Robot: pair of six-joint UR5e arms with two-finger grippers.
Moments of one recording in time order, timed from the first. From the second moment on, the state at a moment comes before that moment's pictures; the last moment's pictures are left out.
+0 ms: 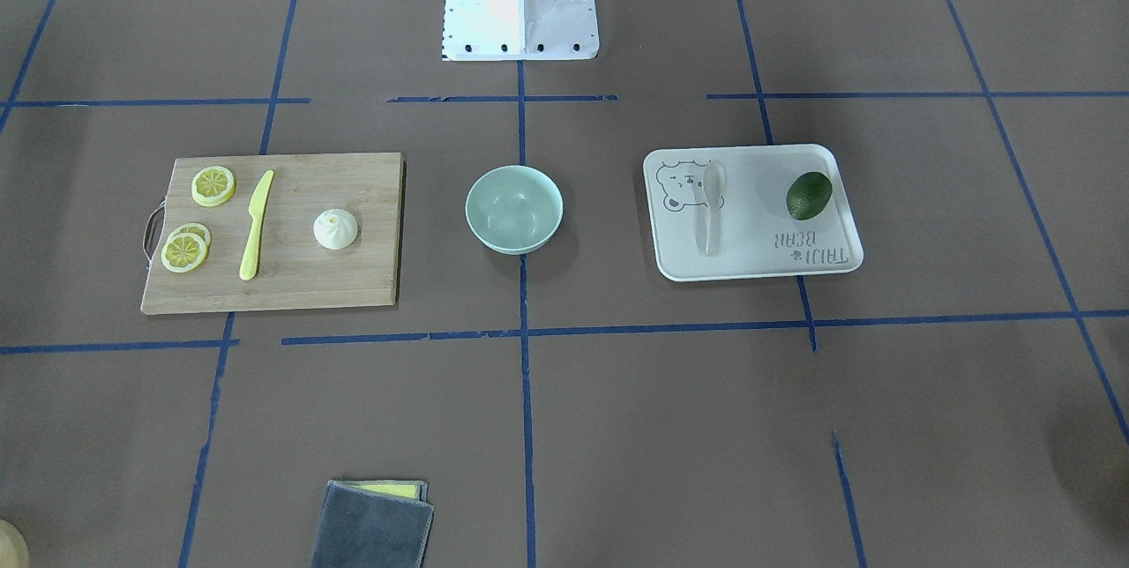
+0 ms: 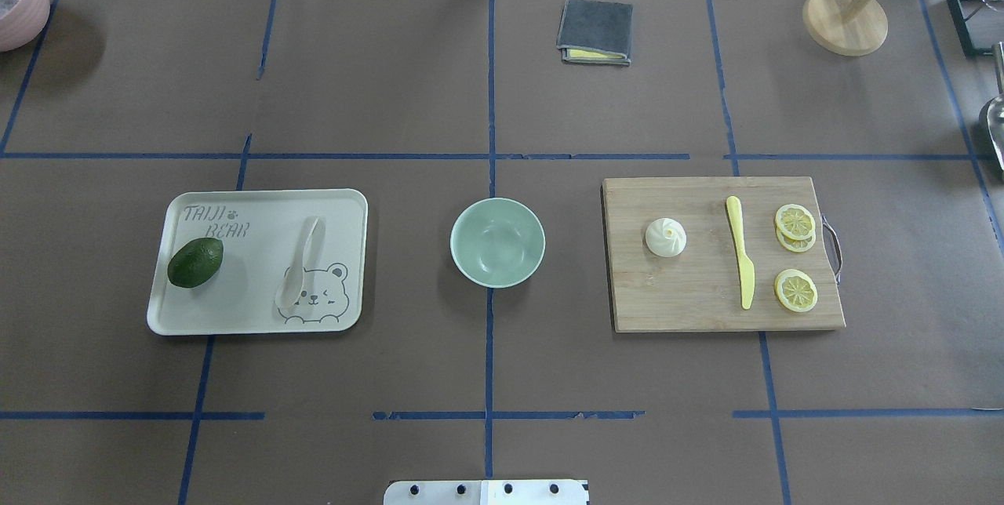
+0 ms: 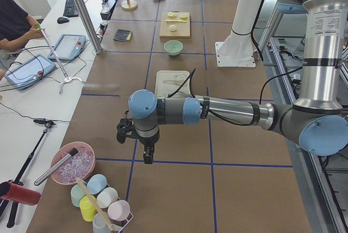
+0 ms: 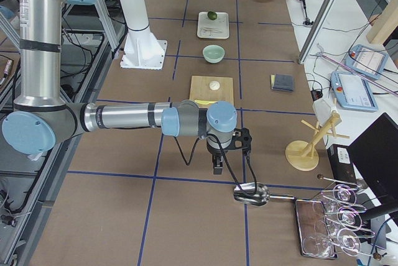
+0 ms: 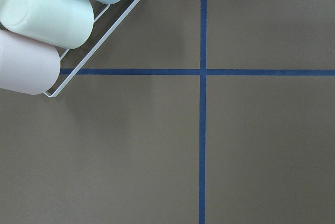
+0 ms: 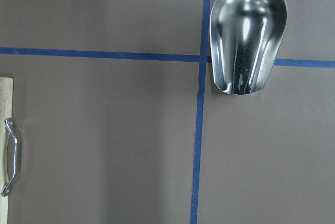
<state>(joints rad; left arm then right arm) -1.63 -1.56 -1.71 -1.43 -2.34 0.05 1.57 -1.66 1.75 -1.64 2.41 -0.02</state>
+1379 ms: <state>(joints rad) -1.16 -1.74 -1.96 -1.67 -2.33 -0.53 1.56 -1.55 1.76 -1.62 2.42 0.01</state>
